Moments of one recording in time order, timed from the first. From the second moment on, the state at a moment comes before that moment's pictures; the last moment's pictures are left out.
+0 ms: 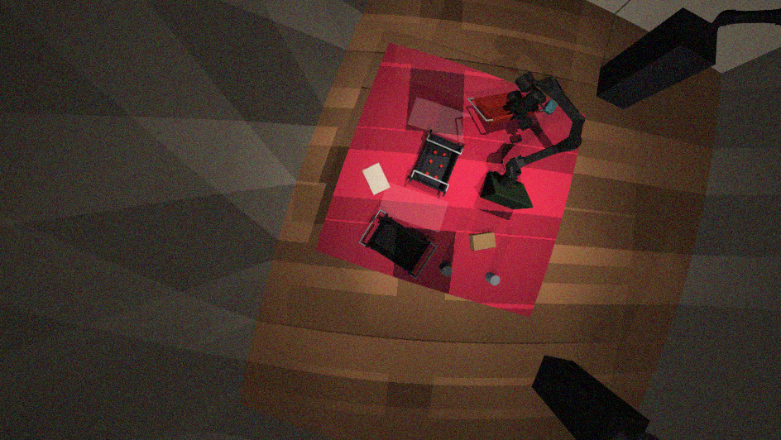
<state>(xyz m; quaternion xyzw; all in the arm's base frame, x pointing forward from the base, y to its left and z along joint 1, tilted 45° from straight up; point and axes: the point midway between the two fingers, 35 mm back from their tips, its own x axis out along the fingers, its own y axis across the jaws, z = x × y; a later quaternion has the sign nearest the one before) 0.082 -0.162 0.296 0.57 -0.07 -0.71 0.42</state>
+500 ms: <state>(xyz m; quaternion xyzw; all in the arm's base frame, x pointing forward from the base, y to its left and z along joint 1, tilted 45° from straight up) 0.136 -0.161 0.282 0.56 0.00 -0.71 0.44</state>
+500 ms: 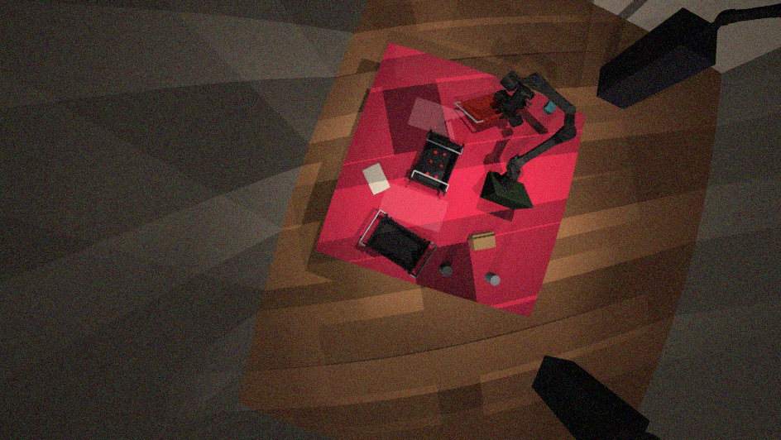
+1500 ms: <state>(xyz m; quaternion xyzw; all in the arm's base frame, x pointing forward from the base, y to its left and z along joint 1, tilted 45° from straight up) 0.242 -0.116 0.235 0.50 0.12 -0.71 0.49</state>
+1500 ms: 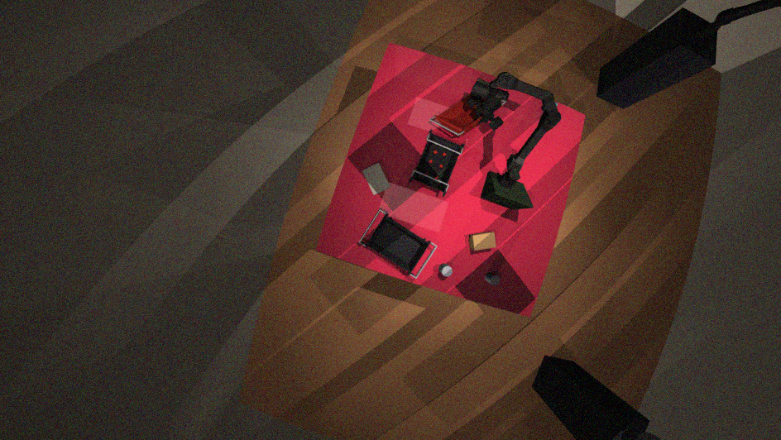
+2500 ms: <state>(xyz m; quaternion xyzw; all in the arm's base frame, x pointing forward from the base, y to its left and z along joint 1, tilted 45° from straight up) 0.312 -0.020 0.167 0.40 0.21 -0.70 0.55</state>
